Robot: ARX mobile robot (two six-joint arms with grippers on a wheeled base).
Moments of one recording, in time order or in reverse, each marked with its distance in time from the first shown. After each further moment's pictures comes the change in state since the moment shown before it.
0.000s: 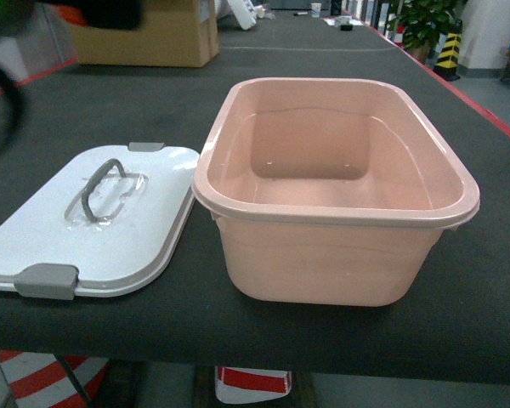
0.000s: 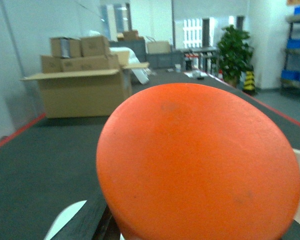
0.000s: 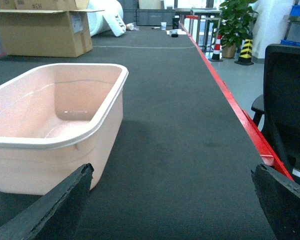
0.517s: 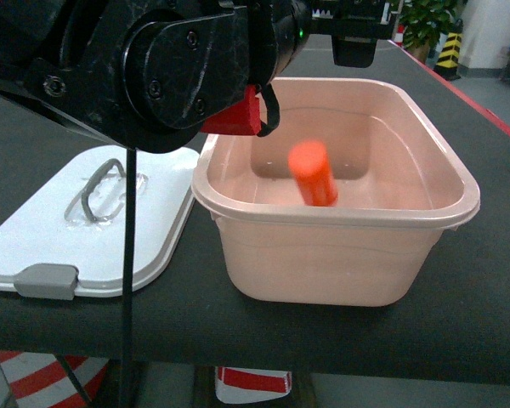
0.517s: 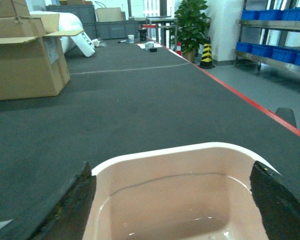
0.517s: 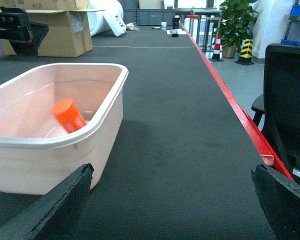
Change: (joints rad) left arm -0.091 0.502 0.603 -0.230 0.052 -0.087; right arm 0.000 0.000 0.000 0.000 0.000 0.000
